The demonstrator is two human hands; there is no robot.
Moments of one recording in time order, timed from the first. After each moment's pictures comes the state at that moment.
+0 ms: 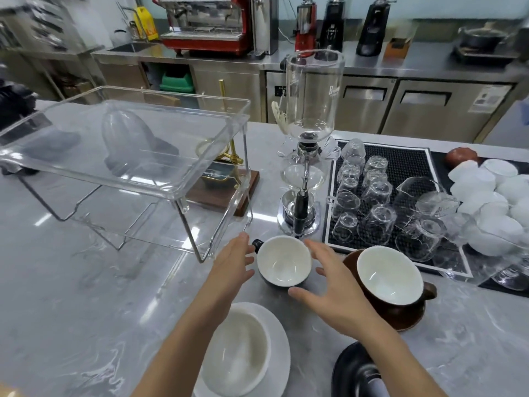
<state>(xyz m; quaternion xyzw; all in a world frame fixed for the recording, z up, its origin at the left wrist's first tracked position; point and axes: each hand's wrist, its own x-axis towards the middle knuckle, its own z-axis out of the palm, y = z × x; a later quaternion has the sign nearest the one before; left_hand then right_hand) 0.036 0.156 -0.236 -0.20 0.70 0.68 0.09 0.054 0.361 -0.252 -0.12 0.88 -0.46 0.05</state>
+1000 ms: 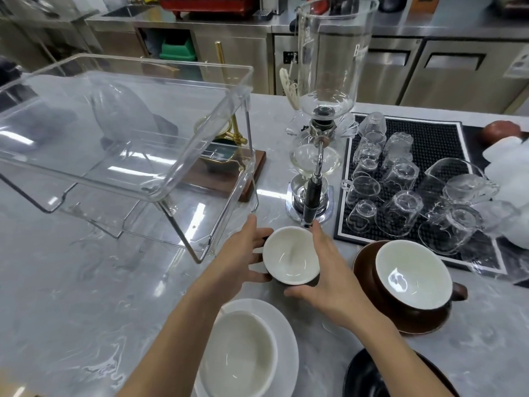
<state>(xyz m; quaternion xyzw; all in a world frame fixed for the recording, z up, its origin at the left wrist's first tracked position) 0.003 0.157 -0.232 -0.25 0.66 0.67 0.22 0.029 0.341 -0.275 -0.09 0.89 -0.42 0.11</state>
